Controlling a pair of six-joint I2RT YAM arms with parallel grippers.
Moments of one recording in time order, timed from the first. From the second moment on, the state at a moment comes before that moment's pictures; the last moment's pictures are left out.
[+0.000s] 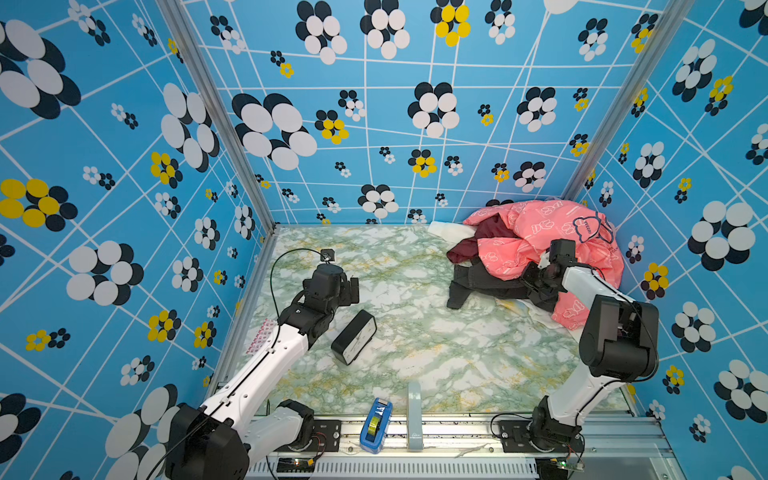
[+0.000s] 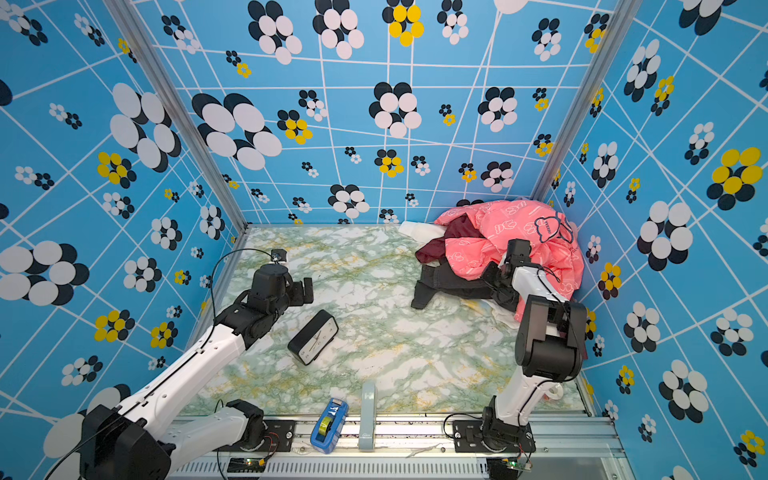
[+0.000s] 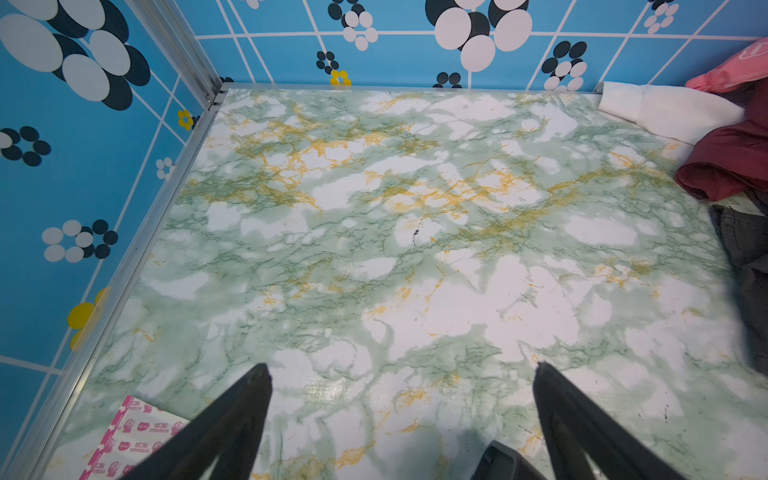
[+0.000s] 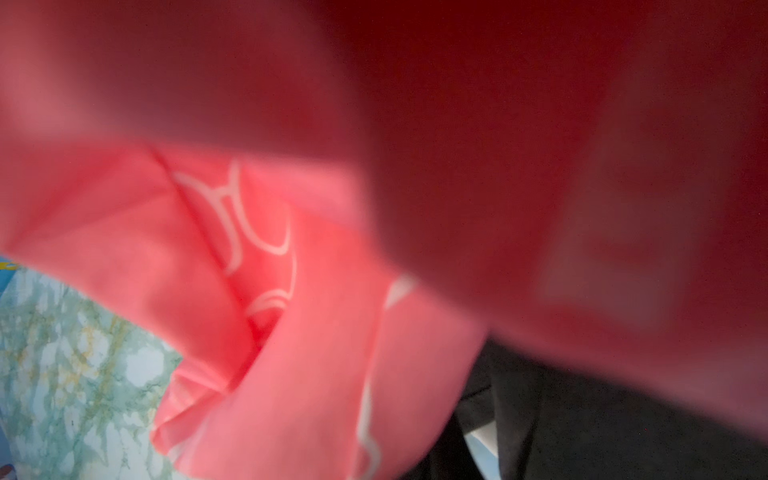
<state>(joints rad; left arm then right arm) -0.37 1.12 0.85 -0.36 -0.32 -0.25 -0.21 1.78 1.21 -0.47 -0.23 0.40</state>
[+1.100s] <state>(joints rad) -0.38 1.07 0.84 -0.35 -0.34 -0.24 -0.21 1.30 1.17 -0.44 -0.14 0.44</state>
